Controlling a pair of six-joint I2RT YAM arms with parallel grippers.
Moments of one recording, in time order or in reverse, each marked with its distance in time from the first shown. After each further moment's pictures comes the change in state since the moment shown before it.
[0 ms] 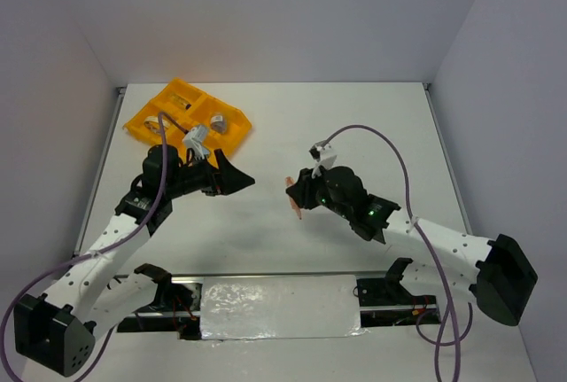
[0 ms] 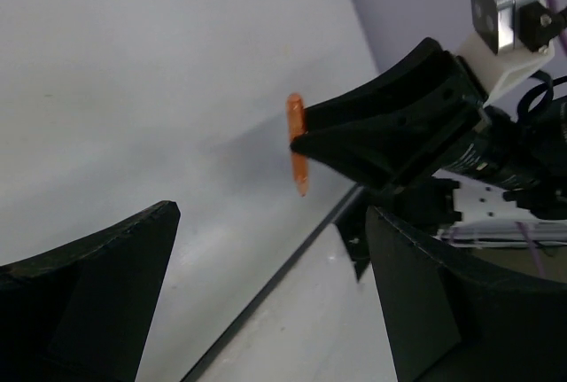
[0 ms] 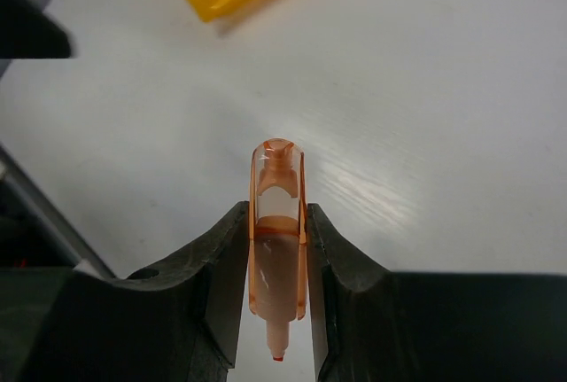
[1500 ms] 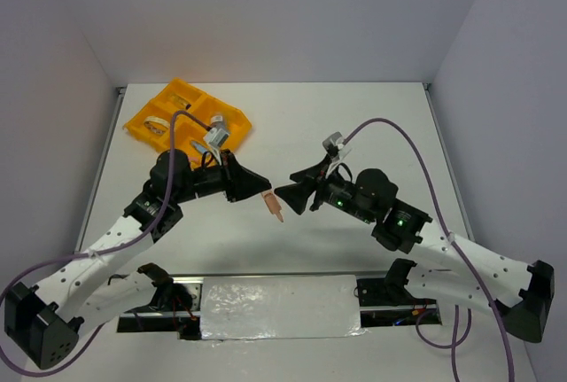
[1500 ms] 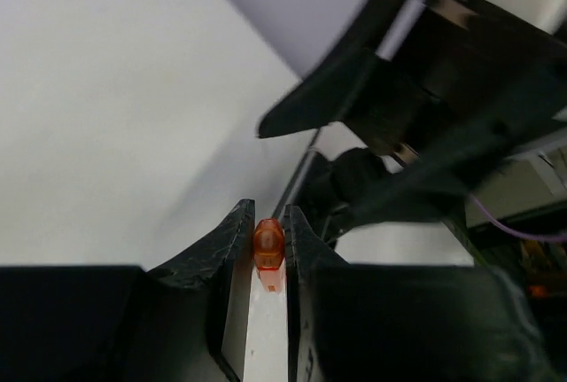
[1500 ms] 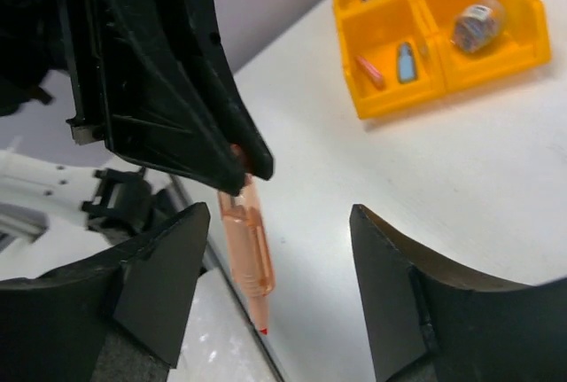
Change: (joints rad) left arm -0.249 0.019 0.020 0.274 0.009 -0.055; right arm 0.164 -0.220 0.122 0.016 -0.109 -0.064
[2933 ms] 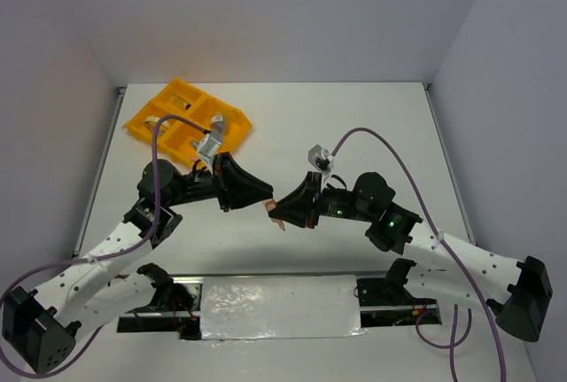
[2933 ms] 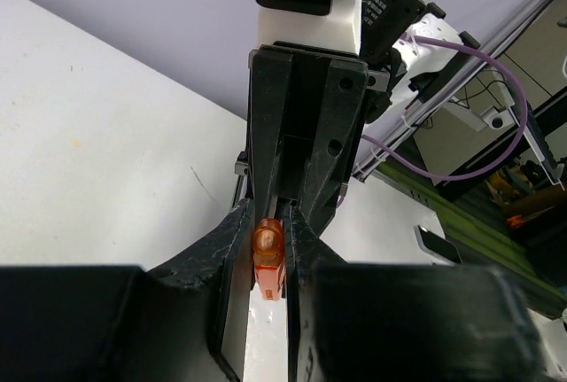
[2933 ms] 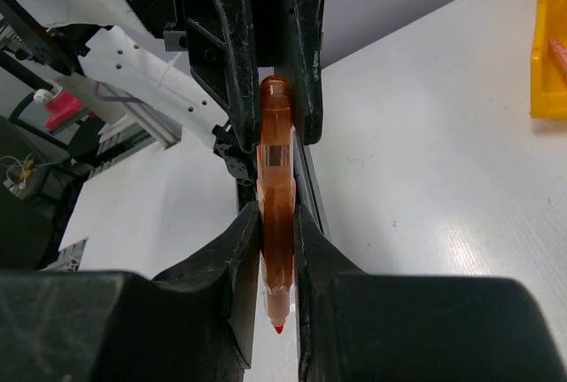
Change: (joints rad) left arm -0.006 -0.073 -0.084 0.365 0.226 -0.050; right arm -0.044 0.008 -0.082 0.203 -0.473 0.082
